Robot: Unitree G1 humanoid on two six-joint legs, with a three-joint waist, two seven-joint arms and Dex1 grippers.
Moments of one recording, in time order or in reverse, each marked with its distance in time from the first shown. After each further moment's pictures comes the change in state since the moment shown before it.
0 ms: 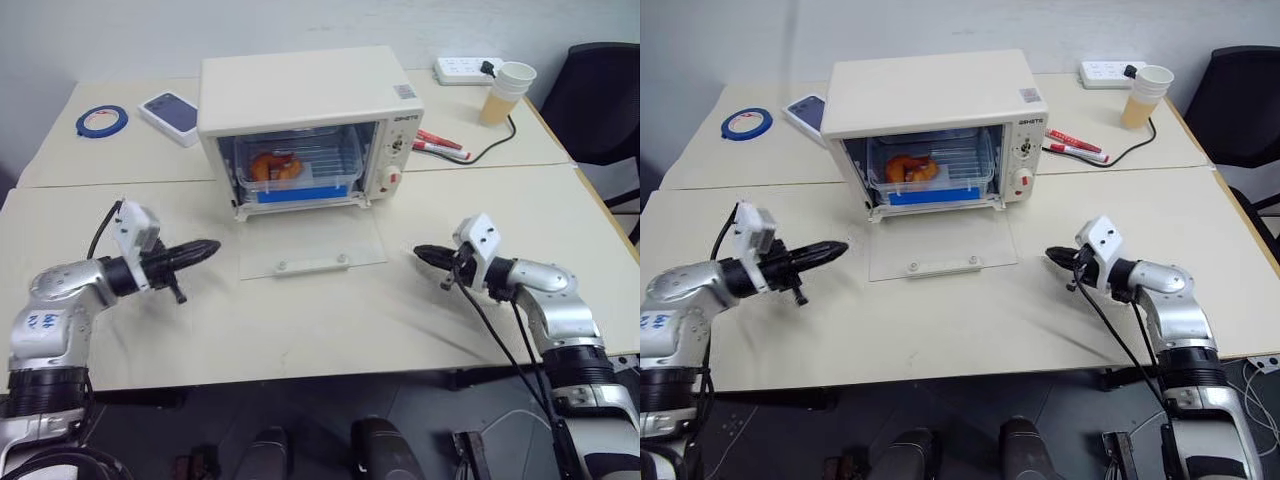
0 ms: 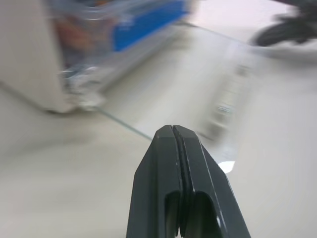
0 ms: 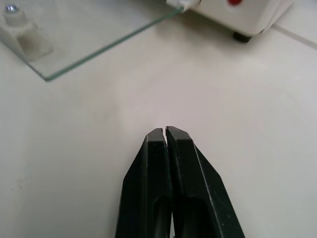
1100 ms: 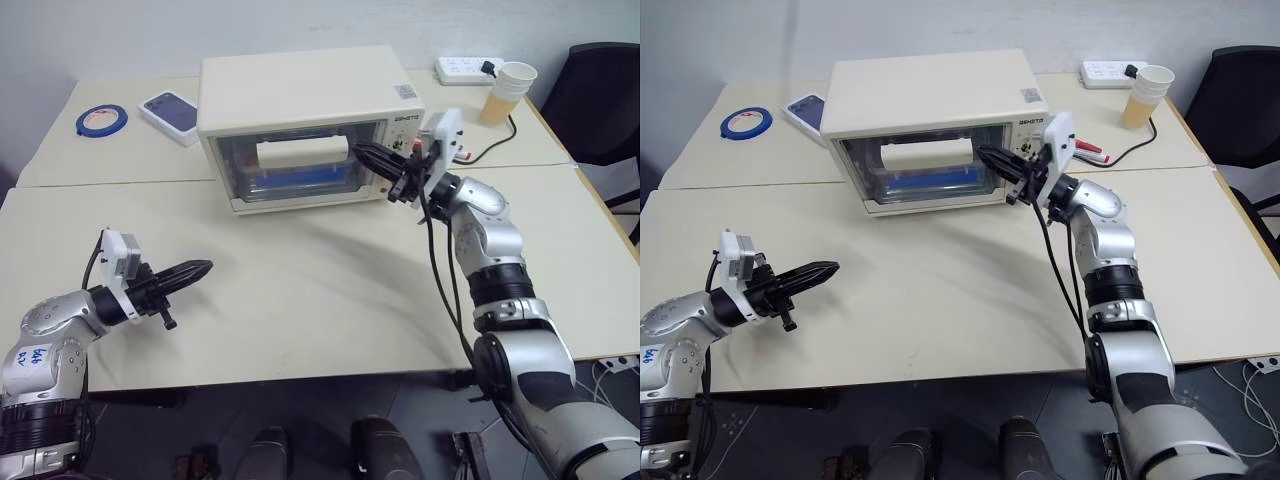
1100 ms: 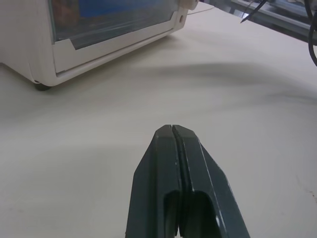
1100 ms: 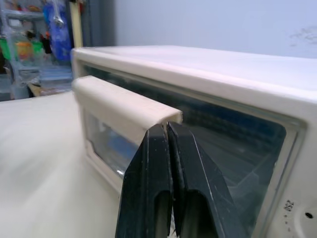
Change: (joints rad) left arm 0.114 -0.087 0.084 -0.033 -0.054 0.002 0.084; right arm -0.506 0.274 -0.083 0.331 0.112 -0.159 -0.019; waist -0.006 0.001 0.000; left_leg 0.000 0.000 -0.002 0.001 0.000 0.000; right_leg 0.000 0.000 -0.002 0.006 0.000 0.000
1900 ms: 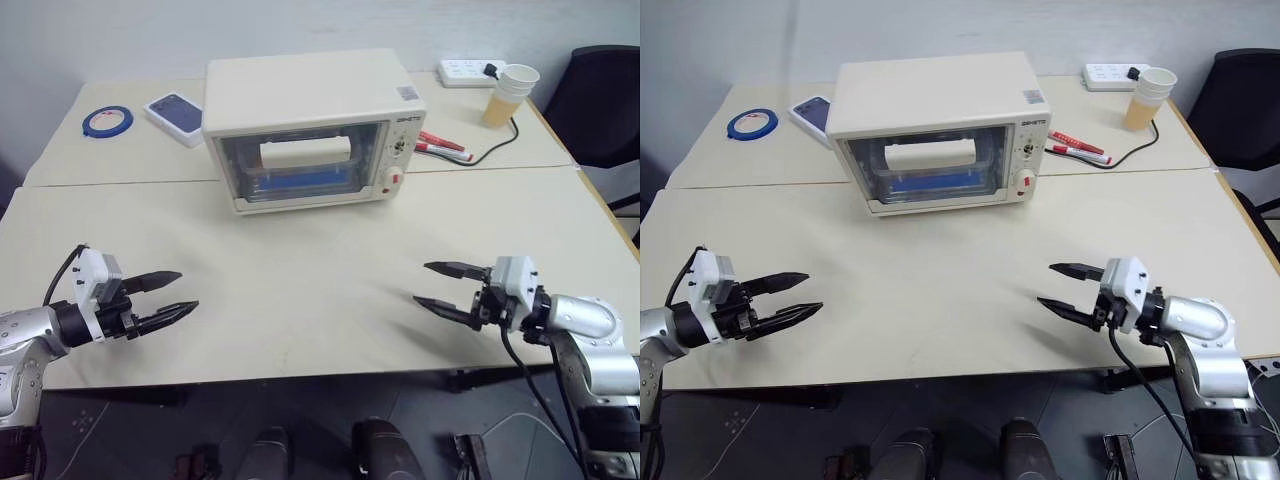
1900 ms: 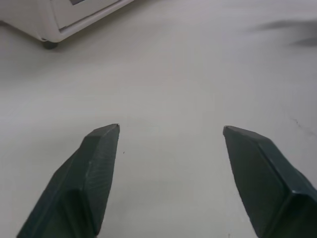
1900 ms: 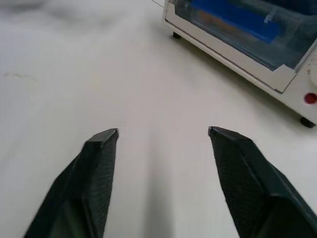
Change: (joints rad) left arm 0.204 0.120 0.072 -0.082 0.065 -0.131 -0.046; right arm 0.925 -0.359 -0.097 -0.811 0.059 -0.015 0.205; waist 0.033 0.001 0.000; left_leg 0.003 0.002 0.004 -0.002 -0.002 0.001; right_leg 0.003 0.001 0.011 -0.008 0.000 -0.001
